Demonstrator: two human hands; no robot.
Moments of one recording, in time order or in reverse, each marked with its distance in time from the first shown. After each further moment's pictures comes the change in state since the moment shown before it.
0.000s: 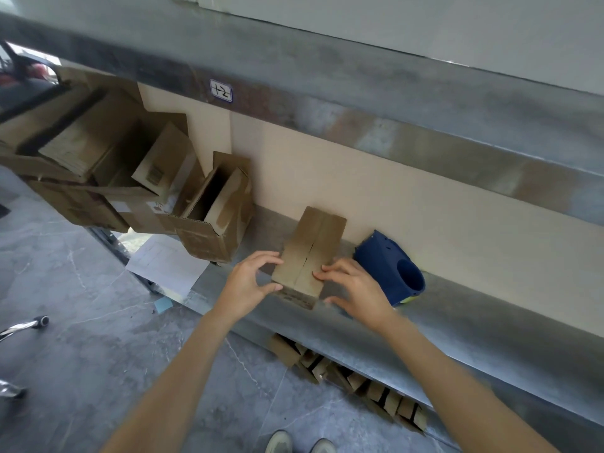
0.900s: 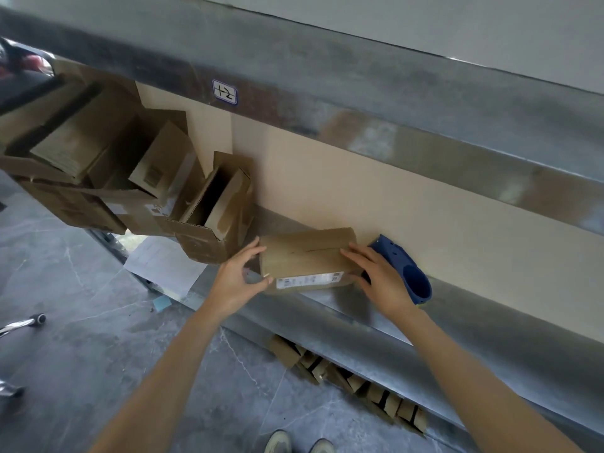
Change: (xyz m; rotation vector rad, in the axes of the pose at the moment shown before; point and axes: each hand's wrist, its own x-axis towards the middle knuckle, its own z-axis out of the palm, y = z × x) left_hand 0.013 -0.018 -0.020 -0.071 0.025 -0.095; right_hand 0.015 0.032 -0.016 0.031 0.035 0.195
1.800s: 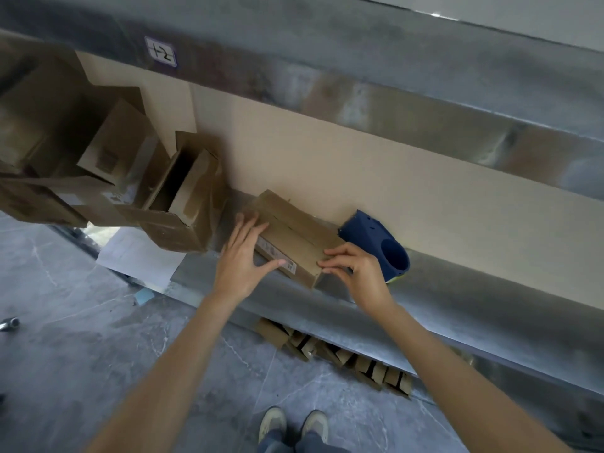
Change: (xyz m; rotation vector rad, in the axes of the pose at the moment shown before) left_hand 0.016 0.015 0.053 0.319 0.074 0.152; right_hand -0.031 -0.018 0.012 0.295 0.216 -0.075
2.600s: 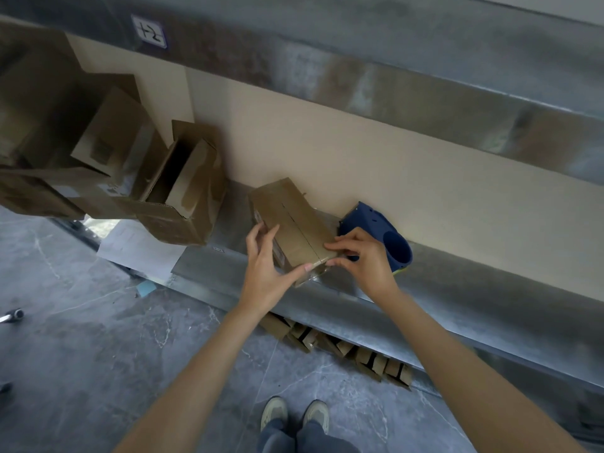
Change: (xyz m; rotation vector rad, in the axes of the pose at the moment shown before) left_hand -0.030 0.042 0.027 -0.345 -0.006 -0.160; right_hand 0.008 0.013 -0.008 0.052 -0.003 0.128
